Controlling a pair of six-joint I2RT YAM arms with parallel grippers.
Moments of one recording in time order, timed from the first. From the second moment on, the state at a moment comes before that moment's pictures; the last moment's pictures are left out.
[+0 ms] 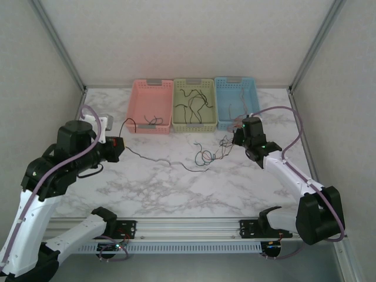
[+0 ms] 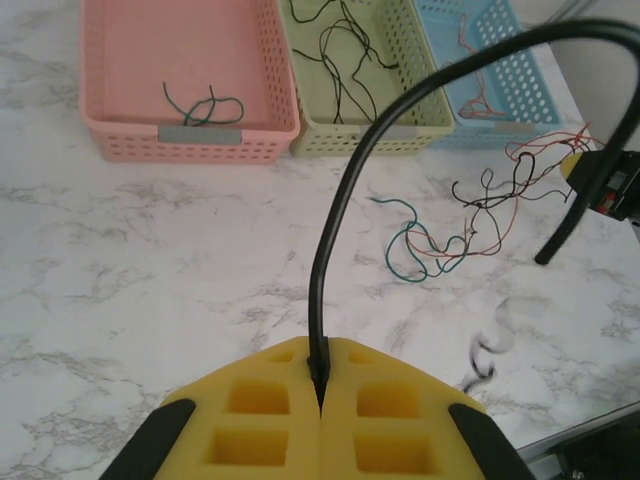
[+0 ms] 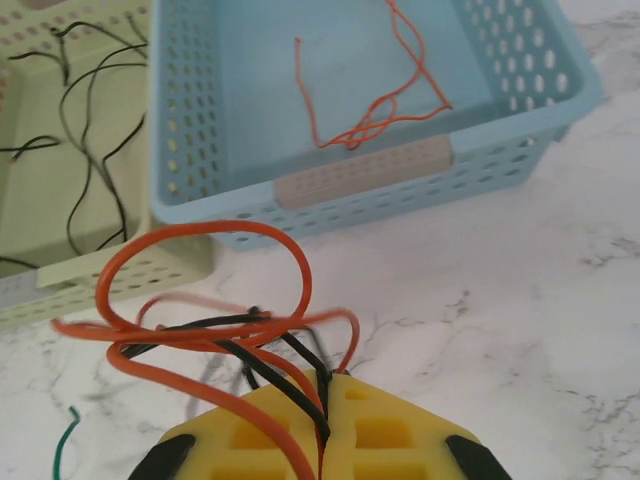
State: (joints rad) left arm -0.47 0.85 1.41 -1.17 0.02 -0.41; right arm 0.35 1.25 0.81 -0.27 0.20 0.50
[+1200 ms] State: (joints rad) left arm -0.48 2.21 2.59 -1.13 -0.42 -0.21; right arm 0.34 1.19 0.73 -0.27 0.07 0.48
